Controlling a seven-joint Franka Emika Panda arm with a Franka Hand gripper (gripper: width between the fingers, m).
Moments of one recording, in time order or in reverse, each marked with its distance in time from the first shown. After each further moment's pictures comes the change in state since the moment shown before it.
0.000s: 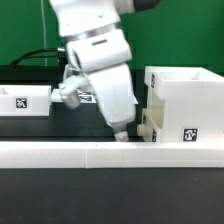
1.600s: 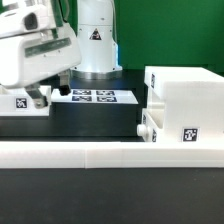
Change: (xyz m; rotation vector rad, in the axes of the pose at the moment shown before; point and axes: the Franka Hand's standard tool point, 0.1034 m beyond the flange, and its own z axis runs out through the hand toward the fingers) arm -0.086 -0.101 -0.063 -0.069 -0.076 0.680
